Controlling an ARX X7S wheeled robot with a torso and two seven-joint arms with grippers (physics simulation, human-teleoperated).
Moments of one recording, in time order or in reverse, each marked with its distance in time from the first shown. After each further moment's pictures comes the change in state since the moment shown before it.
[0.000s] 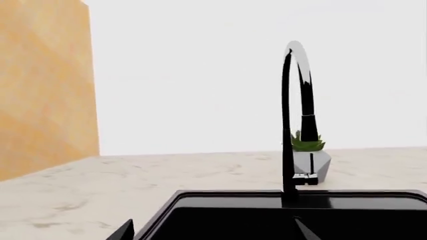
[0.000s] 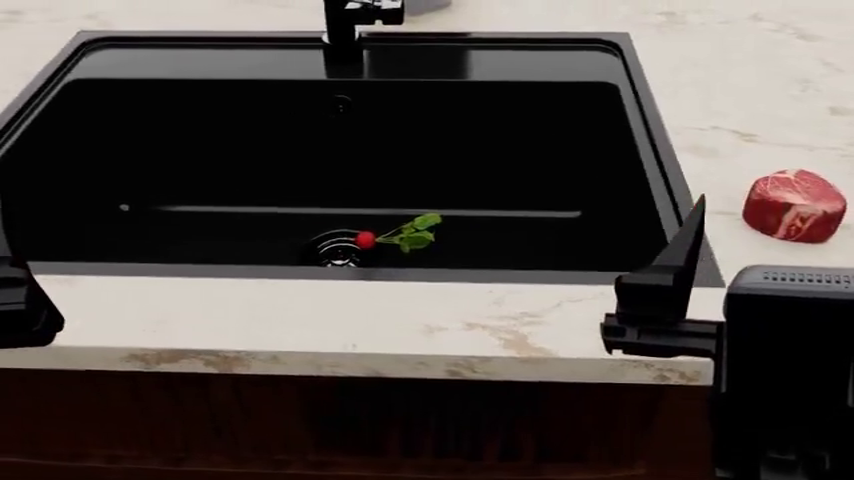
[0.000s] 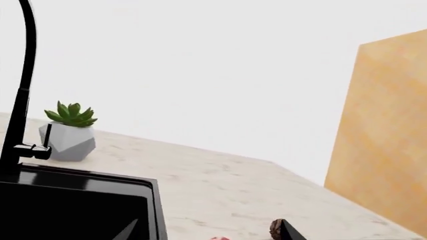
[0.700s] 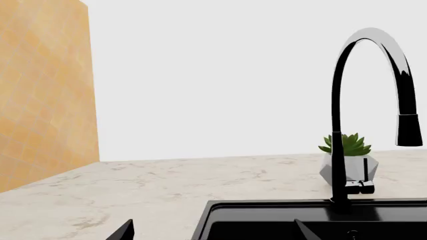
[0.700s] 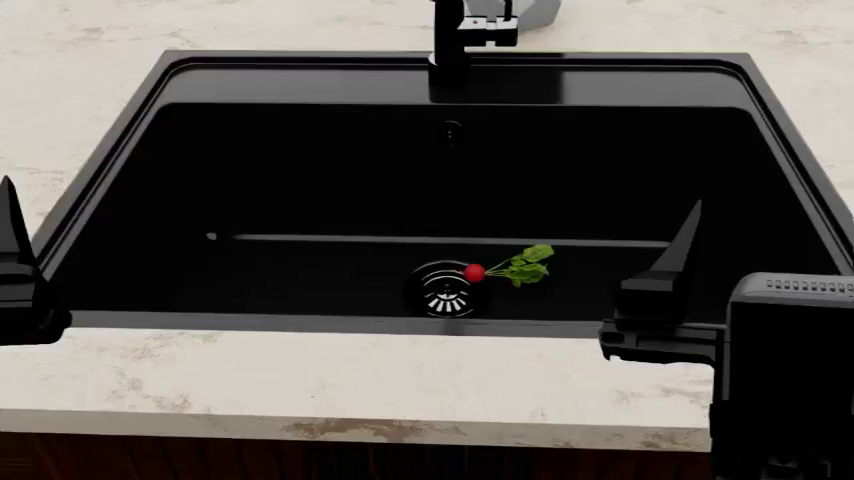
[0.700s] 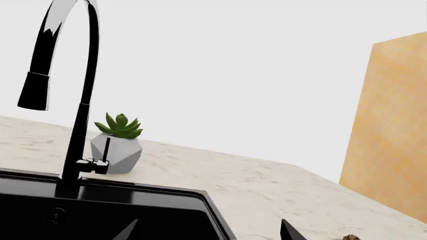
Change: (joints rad) left arm -0.015 -0.011 0.019 0.009 -0.015 -0.007 -0.006; right arm -0.017 0.002 0.009 -0.010 0.022 -0.010 0.000
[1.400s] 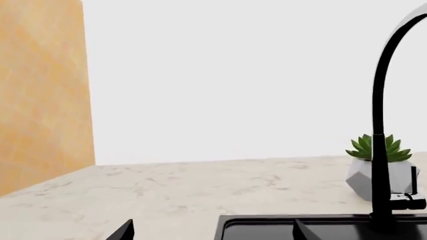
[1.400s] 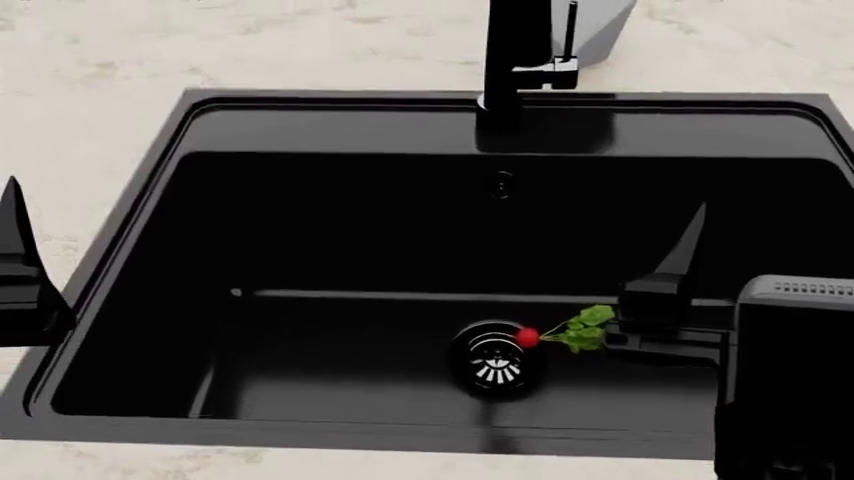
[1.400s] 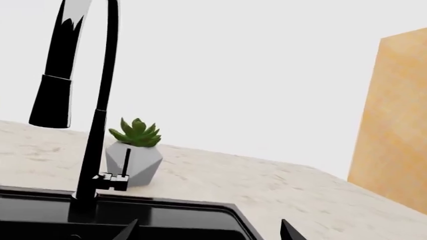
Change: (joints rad) left arm -0.001 -0.008 0.010 0.003 -0.014 0.002 -0.008; right arm -0.006 0.000 0.011 -0.007 0.018 0.008 0.008
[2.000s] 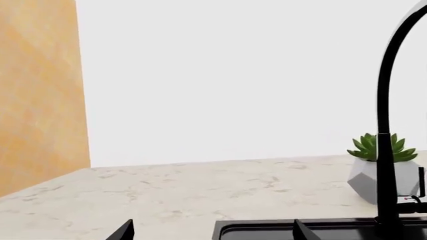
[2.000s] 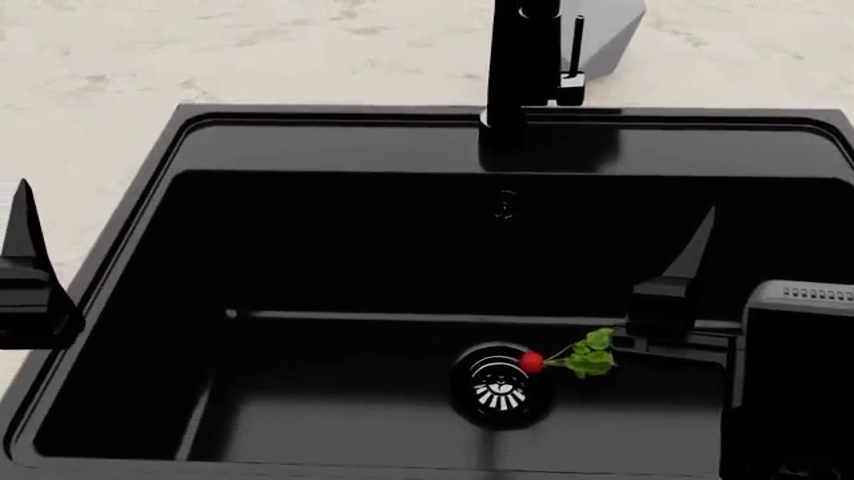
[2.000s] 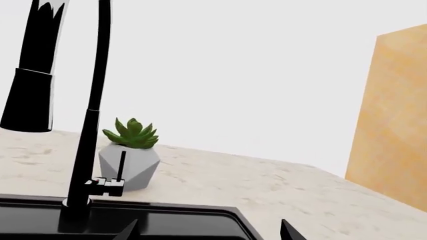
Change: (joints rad) left arm 0.000 -0.007 0.020 -0.006 -0.002 0.010 -0.005; right arm -0.011 0.001 0.009 0.003 0.005 -0.008 0.014
